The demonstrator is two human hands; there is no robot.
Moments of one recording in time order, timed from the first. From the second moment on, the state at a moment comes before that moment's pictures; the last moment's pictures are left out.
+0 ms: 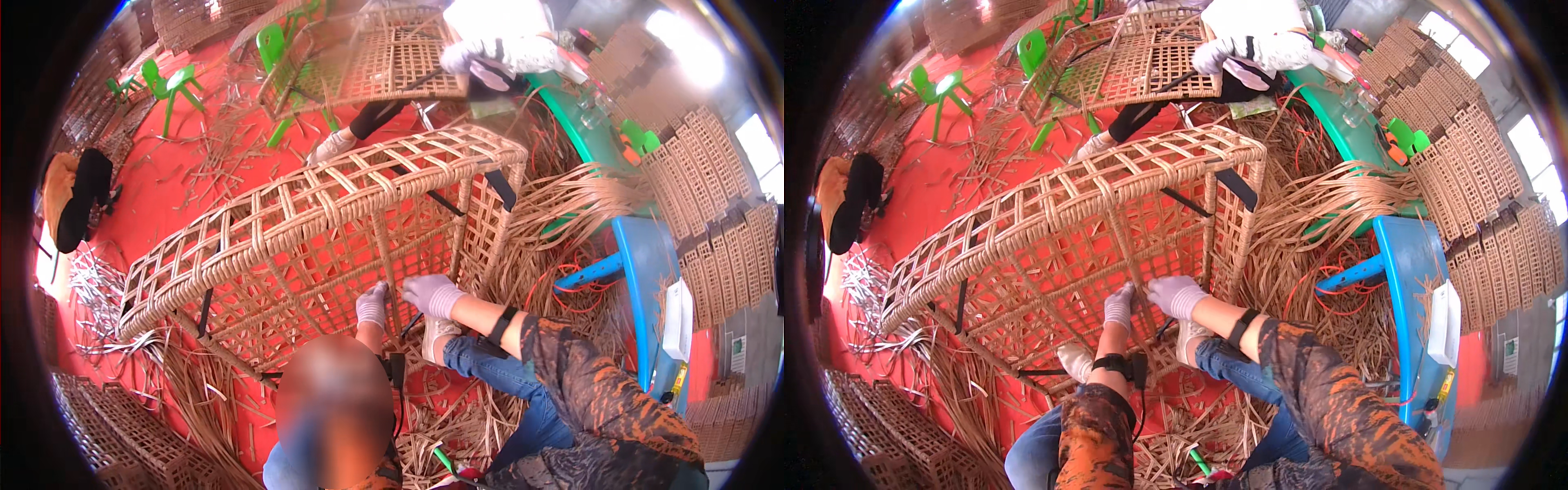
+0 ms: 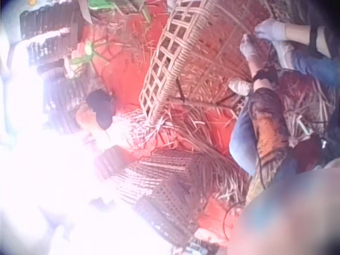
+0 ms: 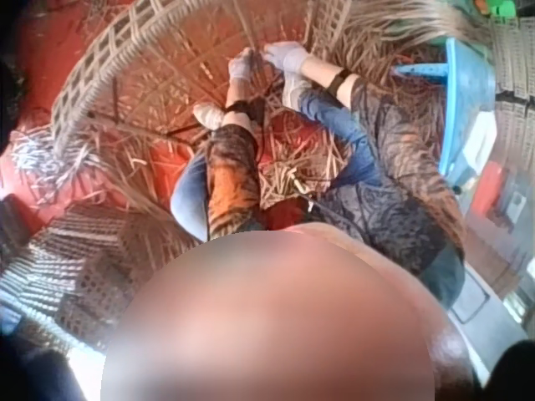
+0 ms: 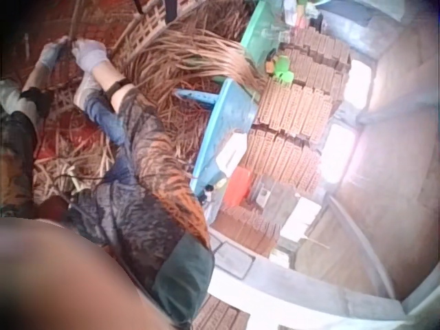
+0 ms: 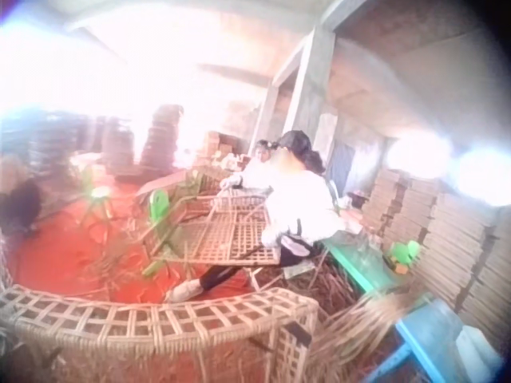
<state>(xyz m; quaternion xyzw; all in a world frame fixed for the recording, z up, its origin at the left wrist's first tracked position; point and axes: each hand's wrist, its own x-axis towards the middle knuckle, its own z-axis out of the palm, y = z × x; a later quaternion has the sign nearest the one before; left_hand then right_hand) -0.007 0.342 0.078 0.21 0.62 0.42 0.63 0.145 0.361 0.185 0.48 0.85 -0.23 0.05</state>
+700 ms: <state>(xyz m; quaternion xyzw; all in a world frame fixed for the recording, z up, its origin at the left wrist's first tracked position) 0.027 0.331 0.020 0.38 0.62 0.48 0.49 0.233 0.277 0.170 0.39 0.89 -0.23 0.08</state>
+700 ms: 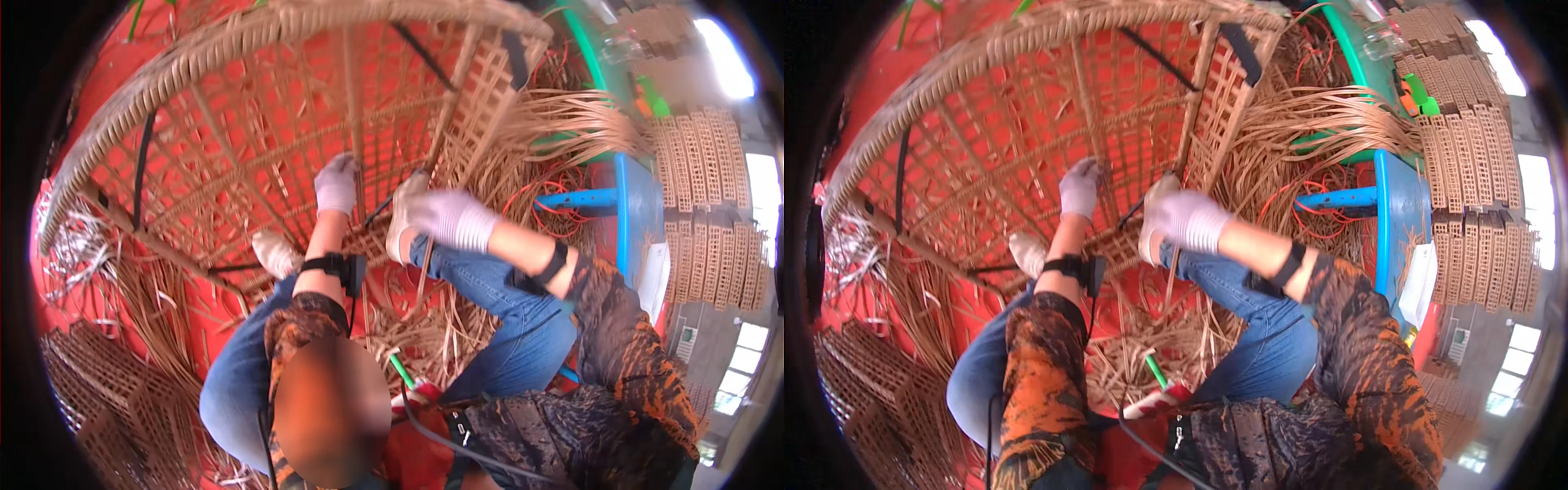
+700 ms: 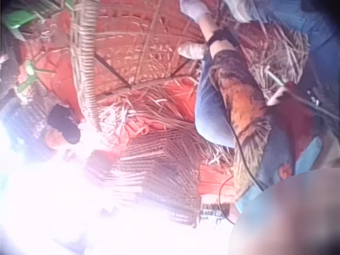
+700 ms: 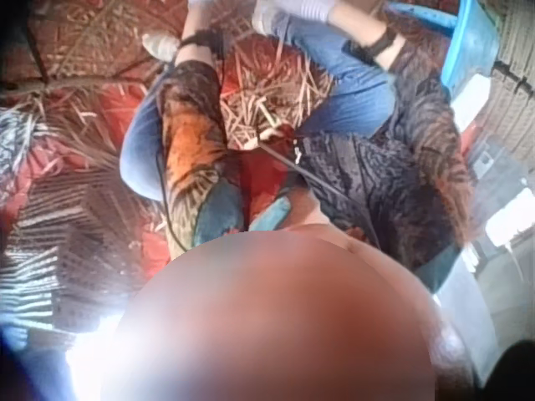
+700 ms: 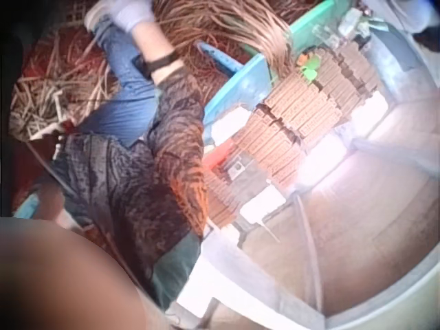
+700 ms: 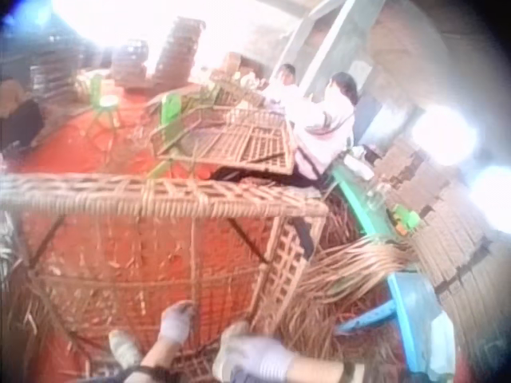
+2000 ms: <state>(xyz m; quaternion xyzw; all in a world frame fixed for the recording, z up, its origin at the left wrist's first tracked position) -0.002 0.270 -0.019 0.43 0.64 0.42 0.49 0.177 0.089 0.199 0.06 0.72 -0.50 0.48</state>
